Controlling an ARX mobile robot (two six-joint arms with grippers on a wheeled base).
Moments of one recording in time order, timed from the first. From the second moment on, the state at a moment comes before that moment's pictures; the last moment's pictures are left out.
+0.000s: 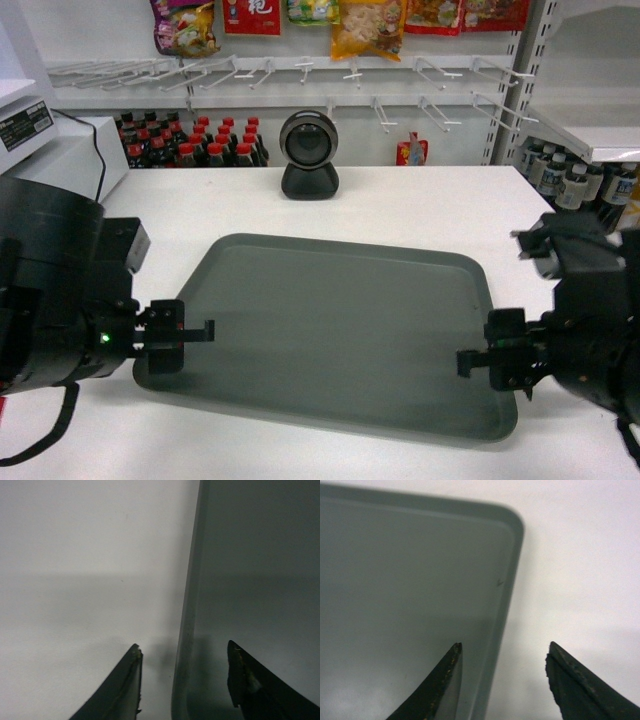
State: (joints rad) left arm -0.18 2.04 0.79 0.46 -0.15 -0.16; right arm 0.25 2.02 0.66 0.77 0.07 0.13
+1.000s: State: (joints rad) left arm 0.00 1.11 0.09 0.99 0.00 -0.02; right arm 0.00 1.16 0.02 1.12 0.01 0.01
